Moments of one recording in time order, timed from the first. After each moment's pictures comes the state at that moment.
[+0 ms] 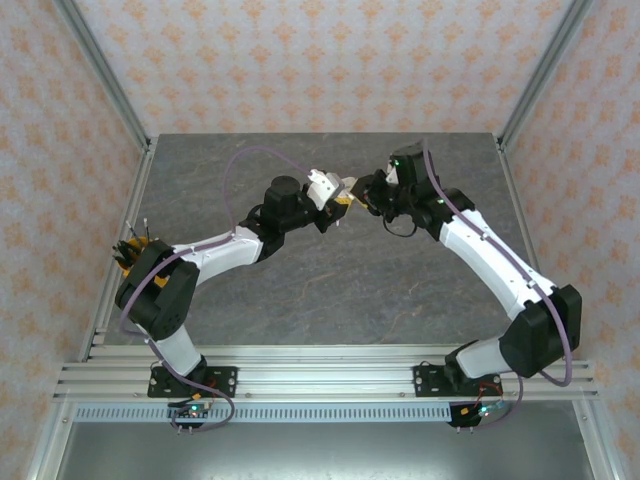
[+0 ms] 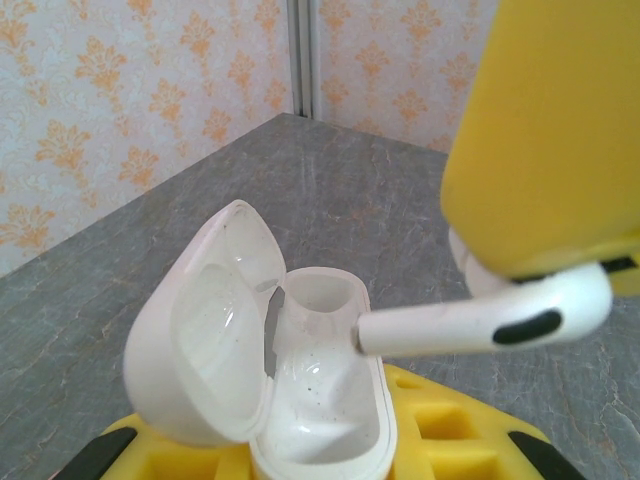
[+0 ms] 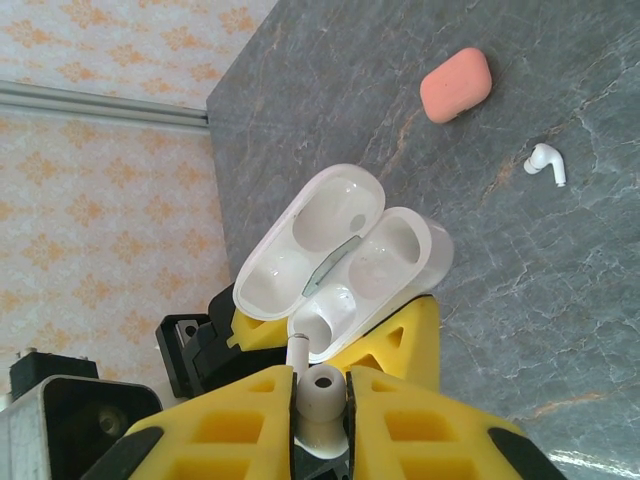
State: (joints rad) left arm -0.55 1.70 1.04 0.41 0.35 0.11; right arm 0.46 1.40 1.28 -0.50 -0.33 1.06
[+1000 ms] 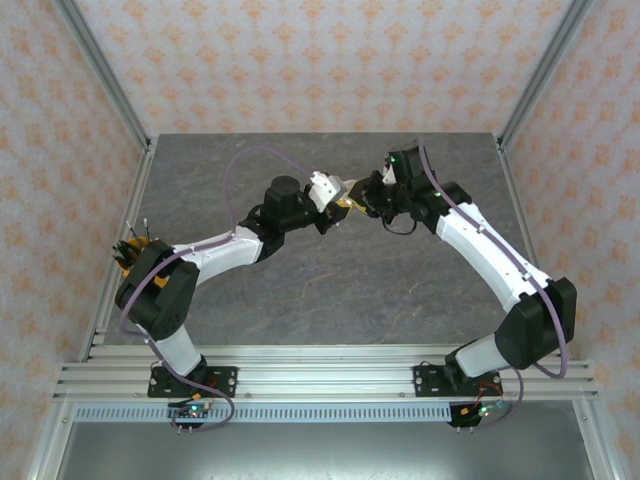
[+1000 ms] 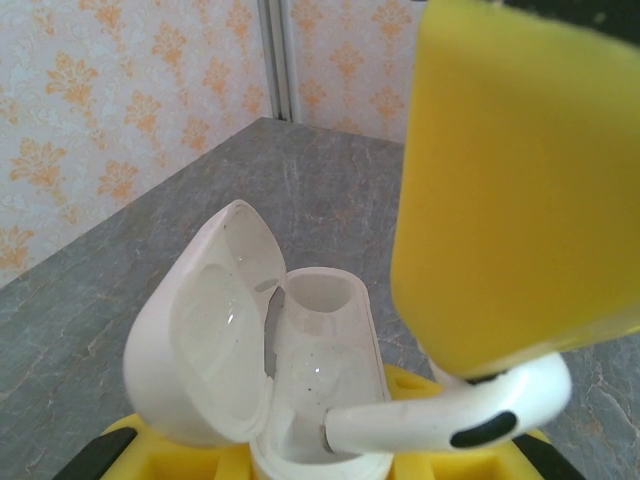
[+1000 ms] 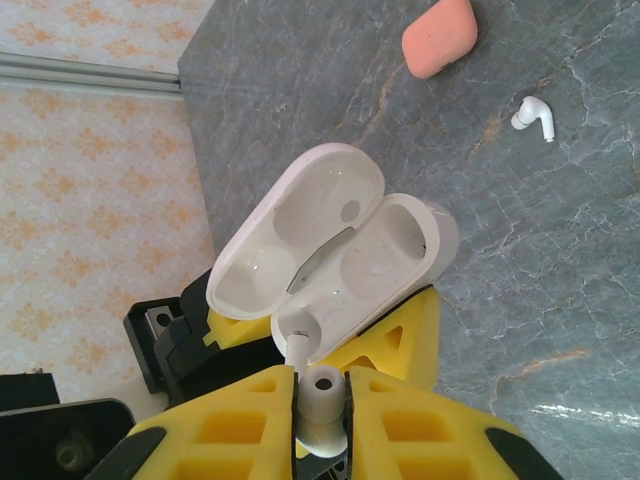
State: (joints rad) left arm -0.55 1.70 1.04 0.41 0.39 0.16; right arm 0.45 1.45 1.34 -0.60 -0.39 1.05
